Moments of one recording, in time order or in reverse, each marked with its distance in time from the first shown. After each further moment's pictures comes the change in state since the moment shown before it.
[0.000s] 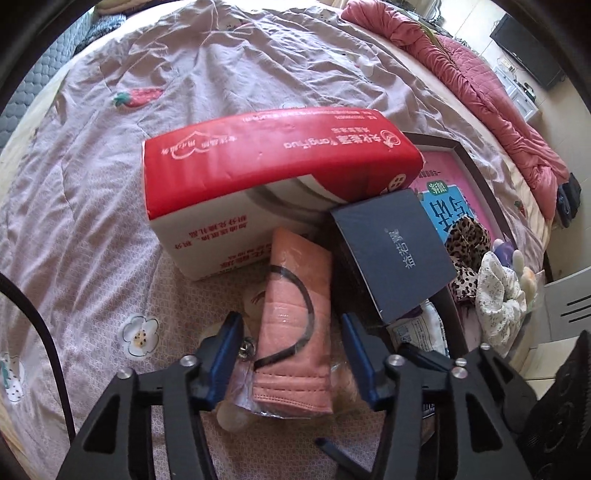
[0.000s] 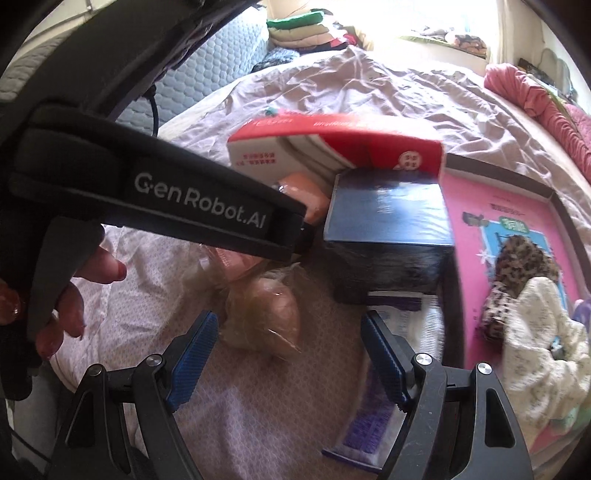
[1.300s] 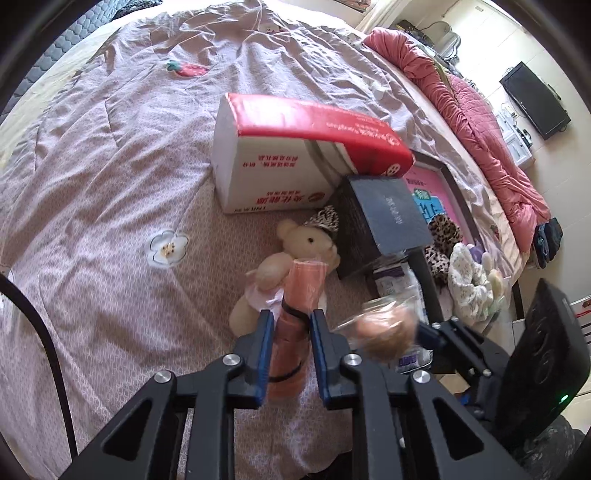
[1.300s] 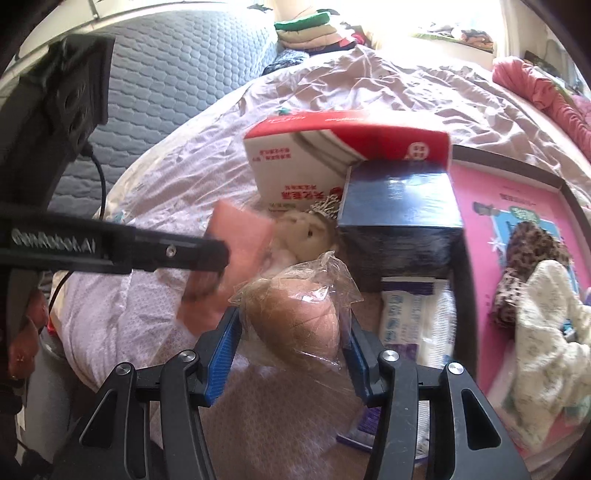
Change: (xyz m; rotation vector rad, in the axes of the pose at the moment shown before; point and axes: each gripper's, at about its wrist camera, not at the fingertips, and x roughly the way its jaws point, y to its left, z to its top) left arm -0.034 0.031 -0.058 -0.147 -0.060 -0.100; right arm -0.013 -0.010 -0.008 0.031 -0.014 0.062
